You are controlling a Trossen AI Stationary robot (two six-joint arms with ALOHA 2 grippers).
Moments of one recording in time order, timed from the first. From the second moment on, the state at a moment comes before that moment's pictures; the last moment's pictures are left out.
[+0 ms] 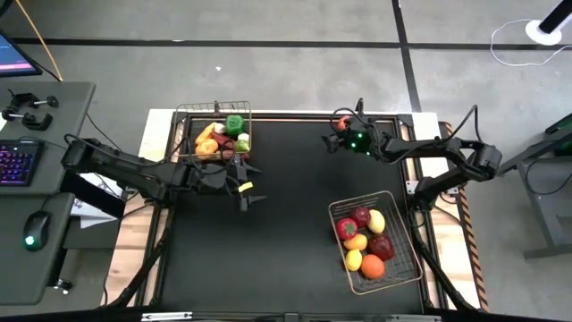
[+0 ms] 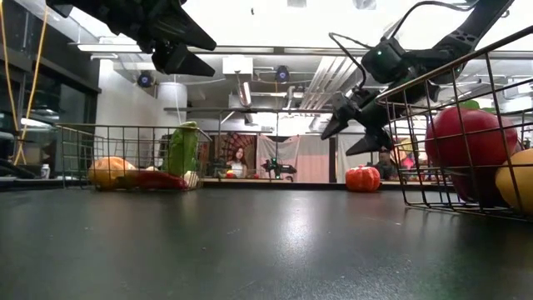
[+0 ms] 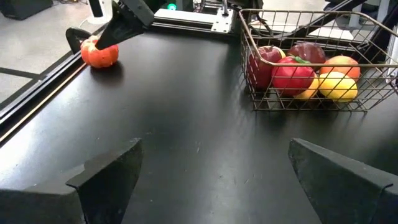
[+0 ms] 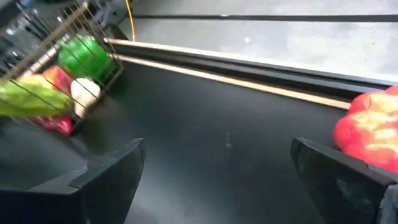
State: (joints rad) left arm -0.14 1.12 0.67 0.00 -0.31 -0.17; right arm -0.56 1.42 0.57 0.32 0.14 0.52
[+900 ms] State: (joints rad) left arm -0.14 1.12 0.67 0.01 -0.33 -0.17; right arm -0.46 1.42 0.70 0.01 0.74 0.73
